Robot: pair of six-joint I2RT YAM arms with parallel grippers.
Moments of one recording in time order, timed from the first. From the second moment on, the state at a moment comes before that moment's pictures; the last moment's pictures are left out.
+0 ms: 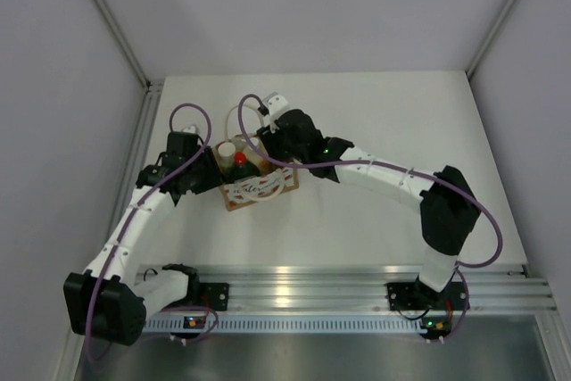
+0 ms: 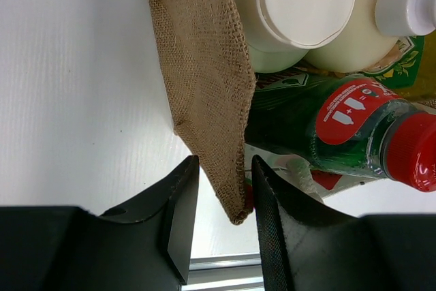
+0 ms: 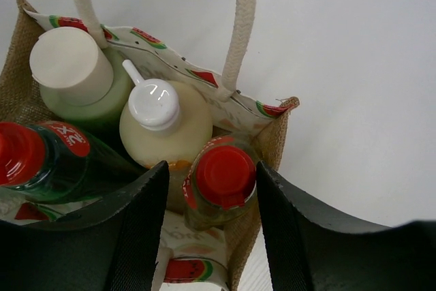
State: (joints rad) left arm -0.19 1.09 0.92 -0.71 0.04 -0.53; right arm 0.91 1.77 1.44 -0.13 0.21 0.05
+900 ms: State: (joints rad) left arm -0.20 1.11 0.92 -0.71 0.07 -0.52; right arm 0.90 1.78 1.40 -0.03 0.25 0.07
